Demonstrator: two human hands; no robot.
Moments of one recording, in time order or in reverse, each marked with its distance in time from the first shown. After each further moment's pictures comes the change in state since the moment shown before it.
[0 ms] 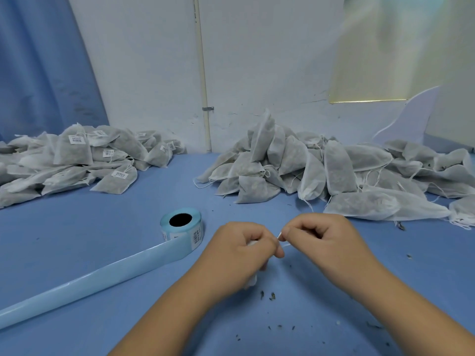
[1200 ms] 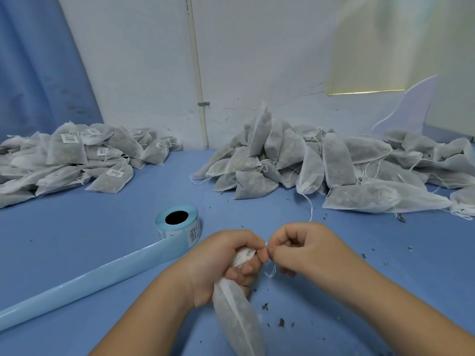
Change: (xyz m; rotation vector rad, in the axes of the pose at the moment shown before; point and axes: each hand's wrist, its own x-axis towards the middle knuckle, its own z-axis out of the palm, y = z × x) left_hand 0.004 -0.006 -0.013 -0.616 -0.385 -0.476; right_hand -0.006 -0.007 0.015 0.123 -0.209 0.229
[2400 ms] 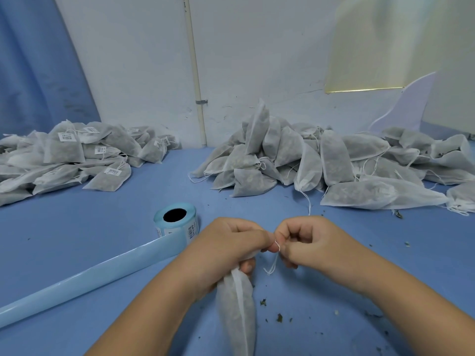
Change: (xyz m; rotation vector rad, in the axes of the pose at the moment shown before) left_hand 0.000 -0.001 0.008 0.411 0.265 0.242; right_hand 0.005 0.011 -0.018 0.020 -0.171 -0.105
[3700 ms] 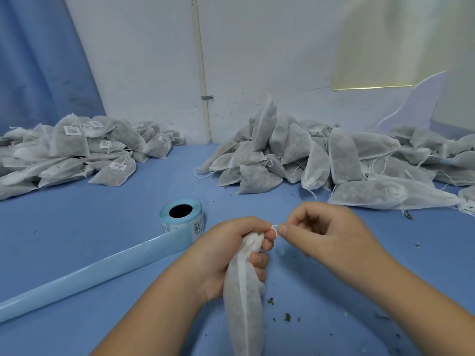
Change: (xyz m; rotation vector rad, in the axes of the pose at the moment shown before) left_hand 0.001 0.004 -0.001 -0.602 -0.131 -0.336; right_hand 0.000 -0.003 0.007 -0.136 0.359 -0.093
